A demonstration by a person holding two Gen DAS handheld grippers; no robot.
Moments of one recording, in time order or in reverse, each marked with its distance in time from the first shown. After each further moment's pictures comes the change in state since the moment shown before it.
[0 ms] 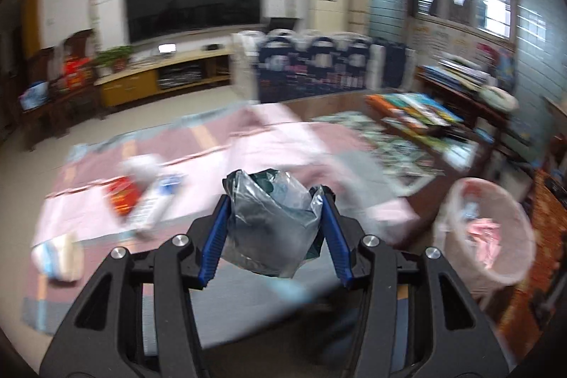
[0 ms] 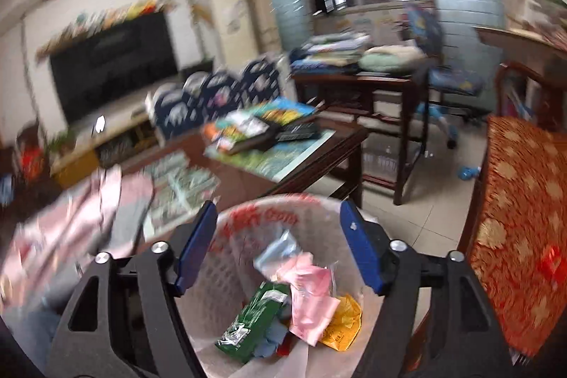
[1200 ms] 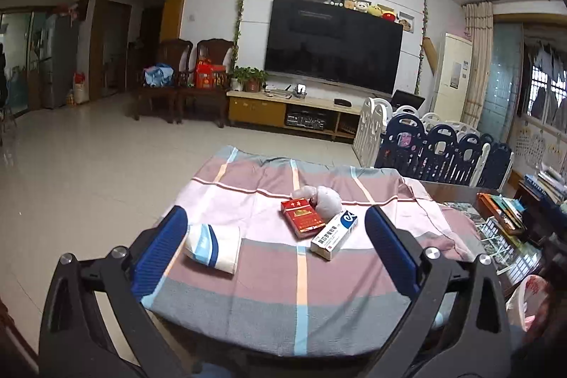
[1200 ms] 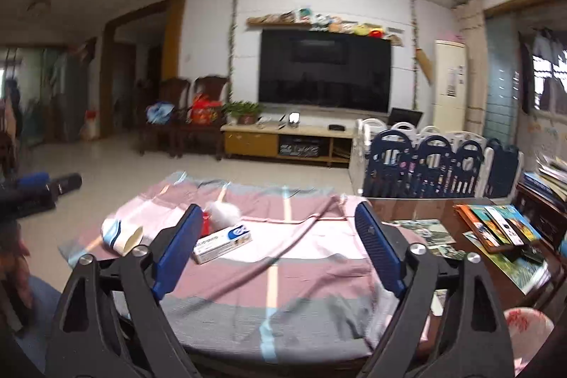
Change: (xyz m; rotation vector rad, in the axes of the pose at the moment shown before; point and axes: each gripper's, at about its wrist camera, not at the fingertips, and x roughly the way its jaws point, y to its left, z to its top) left arm -0.126 0.218 -0.059 -0.391 -0.223 0.476; right arm -0.067 0.389 -0.045 -0.556 -0.087 0.717
